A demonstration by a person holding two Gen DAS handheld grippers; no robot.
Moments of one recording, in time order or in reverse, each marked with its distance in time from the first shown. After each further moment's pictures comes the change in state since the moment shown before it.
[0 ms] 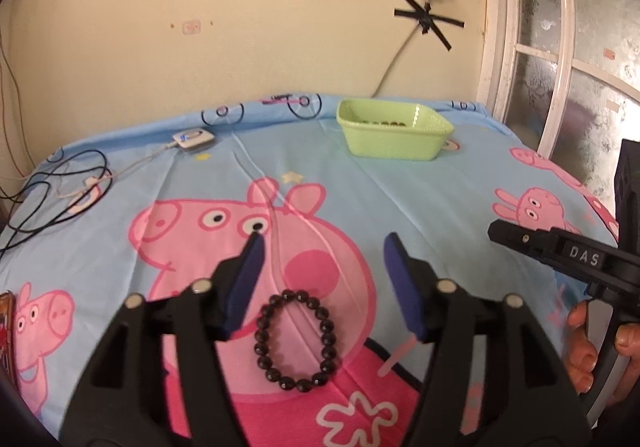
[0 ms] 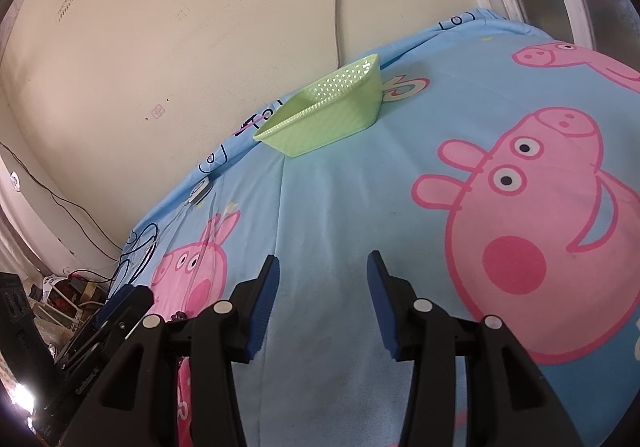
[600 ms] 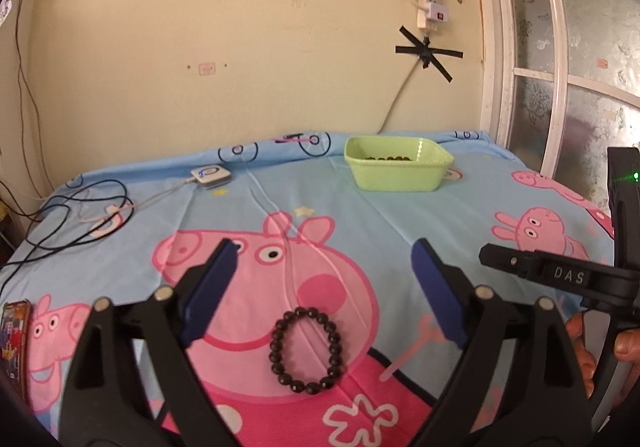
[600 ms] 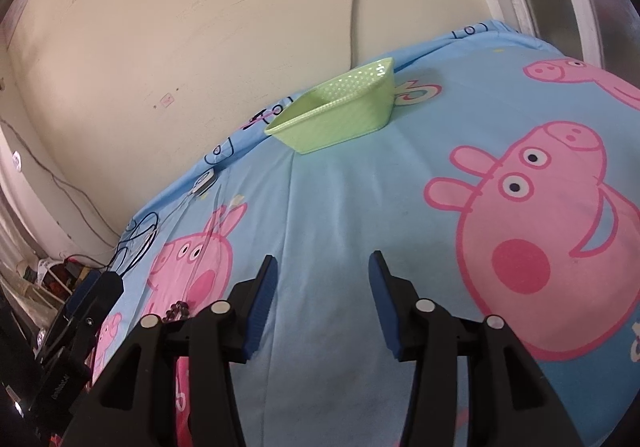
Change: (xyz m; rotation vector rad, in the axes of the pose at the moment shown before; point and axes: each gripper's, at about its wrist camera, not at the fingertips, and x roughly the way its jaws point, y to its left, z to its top) left arm -0.026 -0.007 -0.002 0.026 -0.130 0.050; right arm -0.002 0.012 -0.005 -0.072 0.003 0.003
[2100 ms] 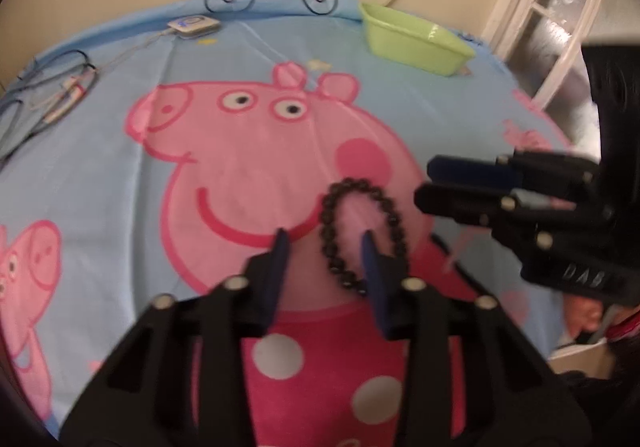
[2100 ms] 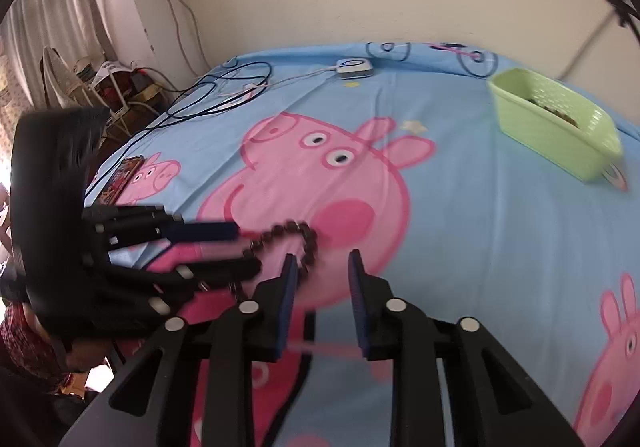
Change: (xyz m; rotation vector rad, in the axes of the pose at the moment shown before) left arm 0.040 0.061 -0.034 -0.108 0.505 -0.163; right arm 0.066 0.128 -0.006 -0.604 0.383 0.220
